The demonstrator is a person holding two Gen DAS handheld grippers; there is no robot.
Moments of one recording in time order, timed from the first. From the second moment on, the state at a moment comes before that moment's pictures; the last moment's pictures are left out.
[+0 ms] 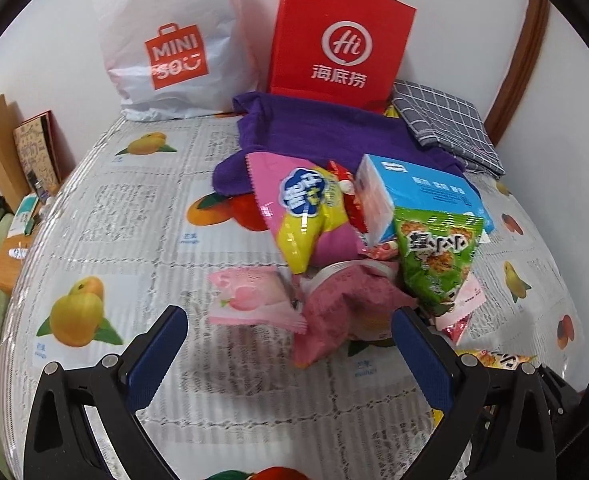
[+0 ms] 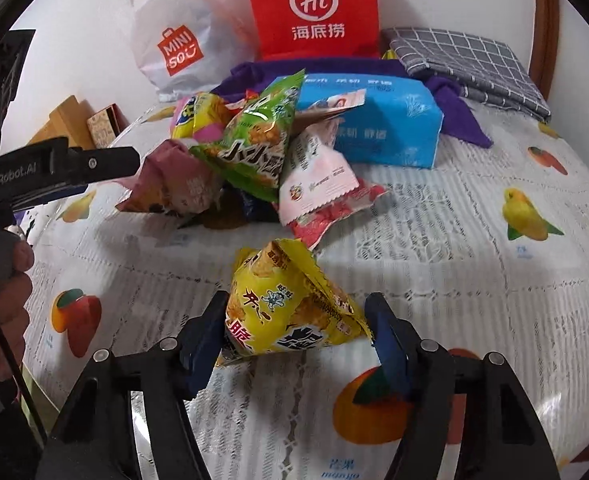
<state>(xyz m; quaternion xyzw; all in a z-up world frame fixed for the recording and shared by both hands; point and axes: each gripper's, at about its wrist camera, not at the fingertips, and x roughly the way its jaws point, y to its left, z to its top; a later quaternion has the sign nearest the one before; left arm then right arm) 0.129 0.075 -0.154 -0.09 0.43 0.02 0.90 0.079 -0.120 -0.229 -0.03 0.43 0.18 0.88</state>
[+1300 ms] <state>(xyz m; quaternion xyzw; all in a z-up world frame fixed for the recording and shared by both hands) 0.137 0.116 -0.167 -0.11 0.42 0.00 0.90 0.116 -0.193 -0.239 0.00 0.39 0.13 0.91</state>
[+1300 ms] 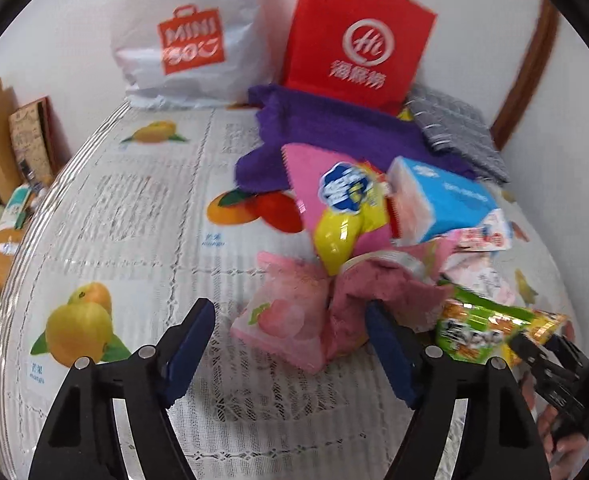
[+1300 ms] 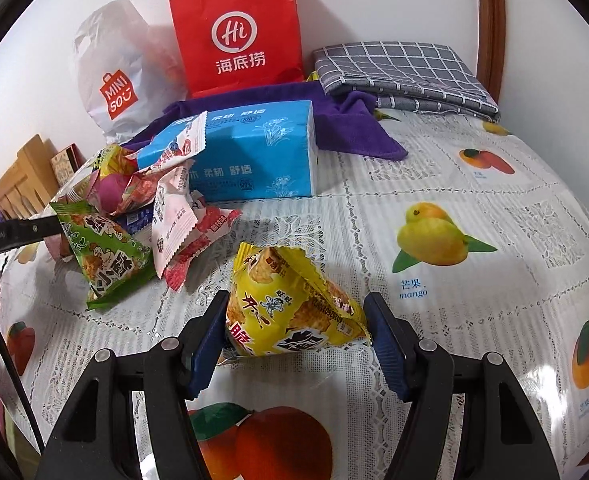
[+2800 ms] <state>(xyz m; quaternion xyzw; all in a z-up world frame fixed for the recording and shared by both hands) 0.126 0.043 -0.109 -0.05 0.42 -0.06 0.90 0.102 -0.189 -0.155 -0.04 0.36 0.07 0.93</state>
